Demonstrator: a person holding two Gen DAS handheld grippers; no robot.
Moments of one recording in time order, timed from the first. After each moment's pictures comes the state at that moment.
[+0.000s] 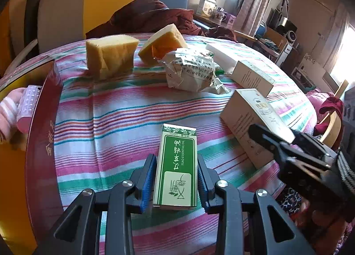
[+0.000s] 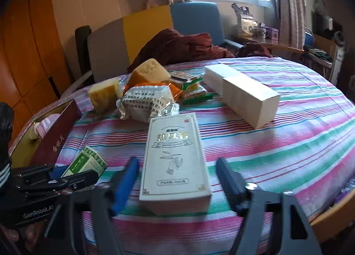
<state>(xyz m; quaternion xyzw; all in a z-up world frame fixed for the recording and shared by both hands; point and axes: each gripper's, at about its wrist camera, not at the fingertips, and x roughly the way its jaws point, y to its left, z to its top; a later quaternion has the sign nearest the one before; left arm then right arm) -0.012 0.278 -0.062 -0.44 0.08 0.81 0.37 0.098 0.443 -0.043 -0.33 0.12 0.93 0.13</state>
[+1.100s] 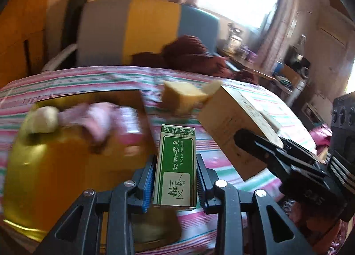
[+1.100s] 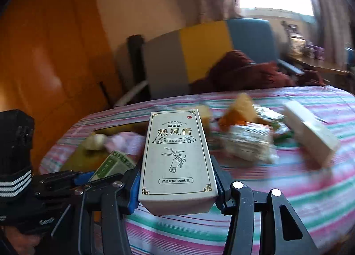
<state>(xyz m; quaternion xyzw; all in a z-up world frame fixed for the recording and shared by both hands) -0.036 0.131 0.015 -0.40 0.00 0.87 0.29 0.057 0.338 0.028 -0.28 0.13 0.95 -0.04</state>
